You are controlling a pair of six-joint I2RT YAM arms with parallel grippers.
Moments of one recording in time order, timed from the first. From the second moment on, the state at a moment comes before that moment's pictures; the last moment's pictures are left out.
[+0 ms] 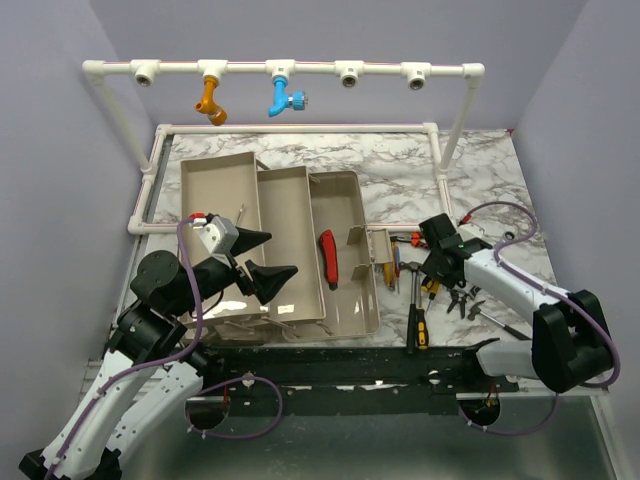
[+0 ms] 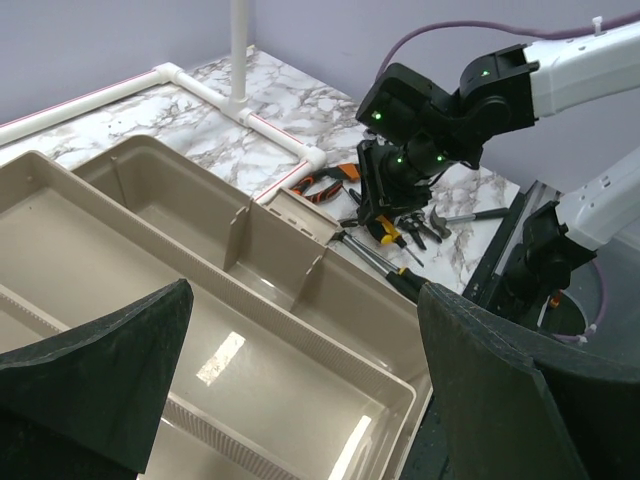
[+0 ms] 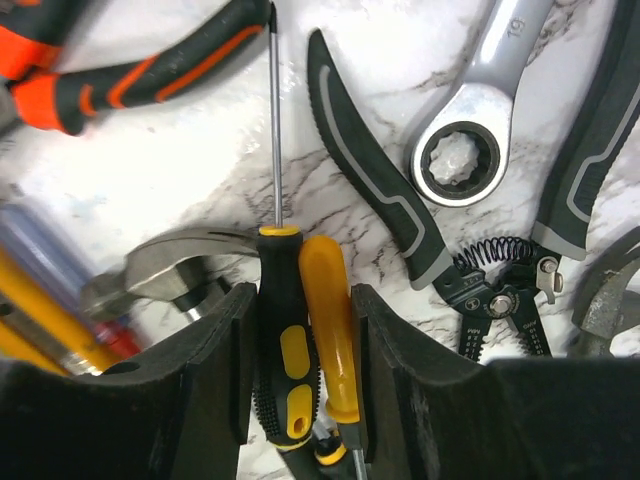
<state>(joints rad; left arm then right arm) -0.56 0.49 0.80 -0.28 0.43 -0.19 0.38 1.33 0.70 -0.60 0.42 0.92</state>
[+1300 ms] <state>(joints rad) -0.56 0.50 0.80 -0.29 0.40 -0.18 0.38 1.26 0.67 -0.47 0.28 0.81</state>
